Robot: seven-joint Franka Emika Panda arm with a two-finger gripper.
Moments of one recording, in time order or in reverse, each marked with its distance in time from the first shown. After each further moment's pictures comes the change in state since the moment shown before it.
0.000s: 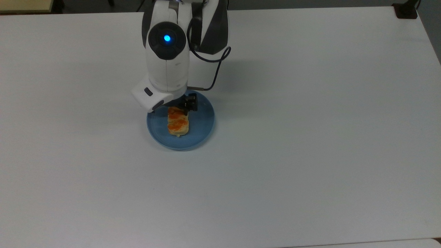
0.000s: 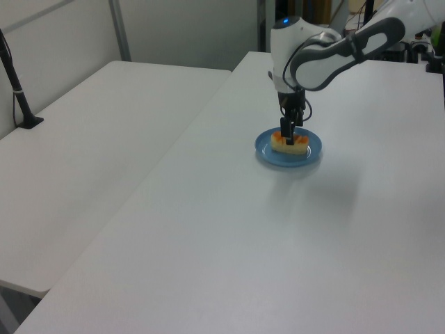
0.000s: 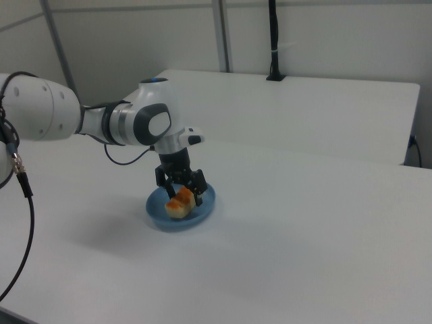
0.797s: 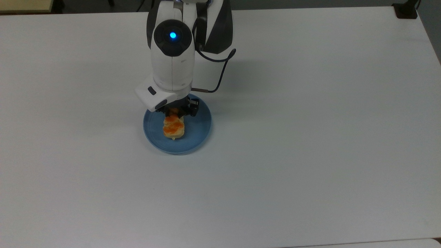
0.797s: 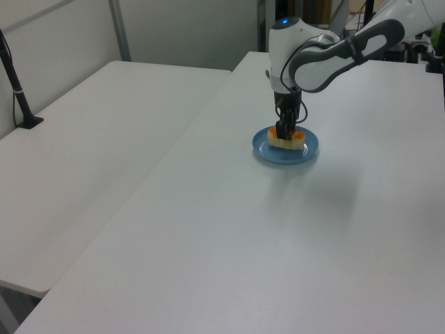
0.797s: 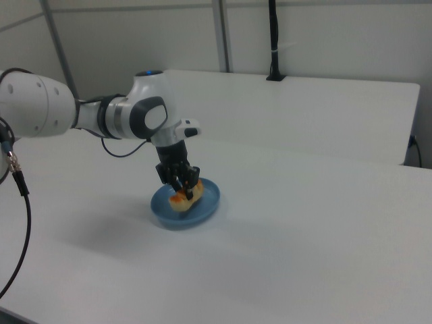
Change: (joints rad) arm 0.011 -0.015 0.002 0.011 0.005 0.017 0.045
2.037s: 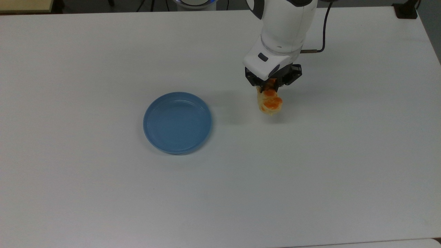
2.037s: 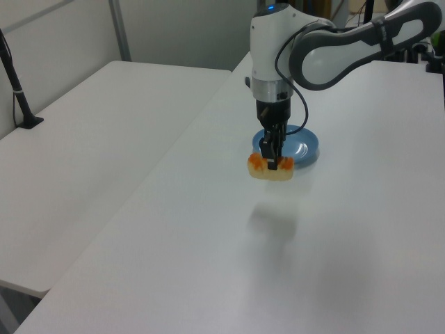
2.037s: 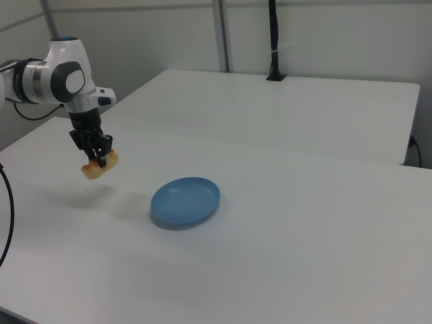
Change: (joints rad) arm 0.332 -0.060 0.010 0.121 0.157 -0.187 0.196
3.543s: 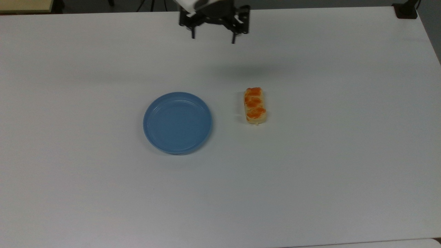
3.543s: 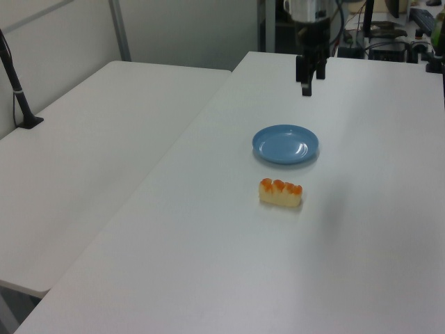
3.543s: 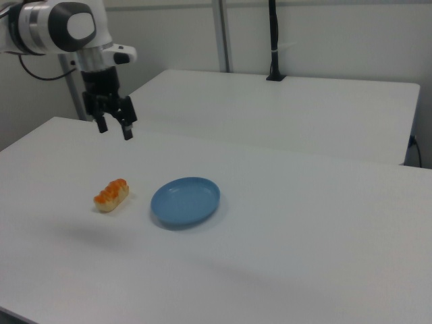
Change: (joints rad) arm -0.317 -0.277 0.143 -0.021 -0.134 -0.299 -0.002
